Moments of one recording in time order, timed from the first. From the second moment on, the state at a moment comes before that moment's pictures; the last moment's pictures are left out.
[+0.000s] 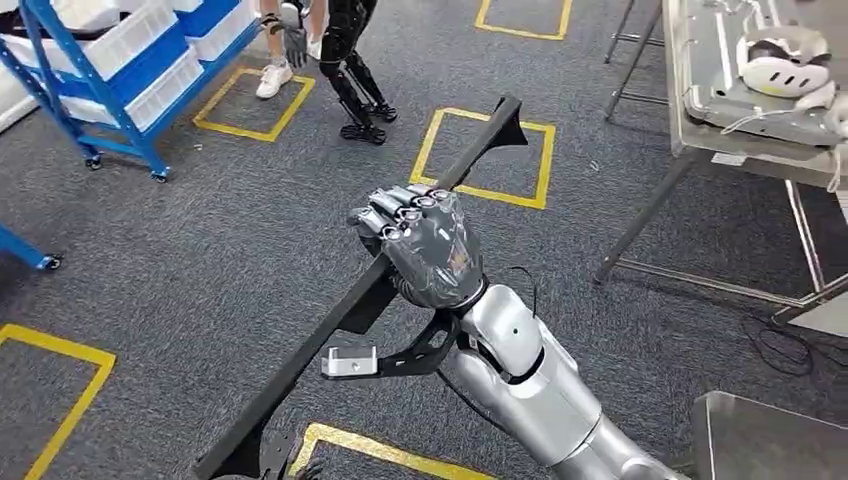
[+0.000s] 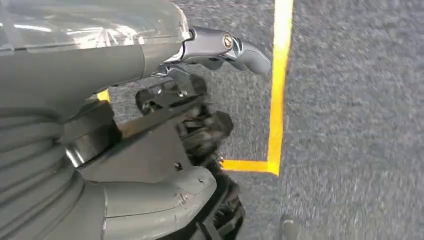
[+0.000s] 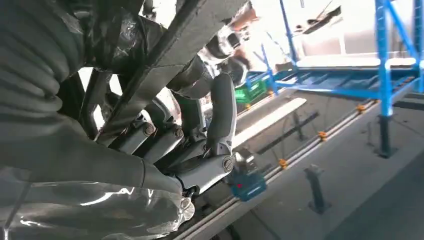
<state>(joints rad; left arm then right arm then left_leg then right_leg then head) -0.21 -0.20 0.75 -0.21 -0.86 -0.20 -0.36 -0.57 0.12 0.67 -1.51 1.14 -0.60 -0.14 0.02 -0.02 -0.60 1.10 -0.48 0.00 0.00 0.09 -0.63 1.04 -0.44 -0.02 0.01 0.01</state>
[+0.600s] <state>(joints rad) -0.20 -0.20 0.74 -0.21 -0.85 -0.15 -0.48 -0.61 0.13 0.67 -1.47 1.14 -0.60 -0.15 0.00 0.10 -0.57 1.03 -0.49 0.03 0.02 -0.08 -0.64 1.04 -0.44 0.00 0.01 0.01</state>
